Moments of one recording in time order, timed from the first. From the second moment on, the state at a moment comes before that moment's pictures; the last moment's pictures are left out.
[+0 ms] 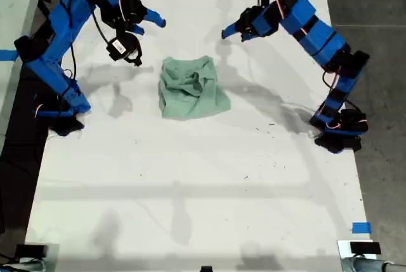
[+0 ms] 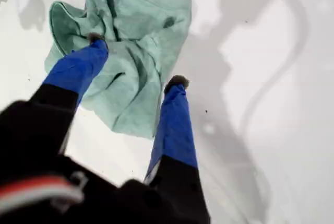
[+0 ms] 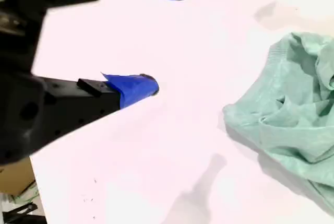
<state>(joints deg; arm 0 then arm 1) -42.0 92.8 57.7 102.0 29.2 38.0 84.1 58.3 82.0 -40.0</state>
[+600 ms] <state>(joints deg) -20.3 151.6 134.3 74.9 14.1 24.8 147.4 128.6 79.9 -24.1</state>
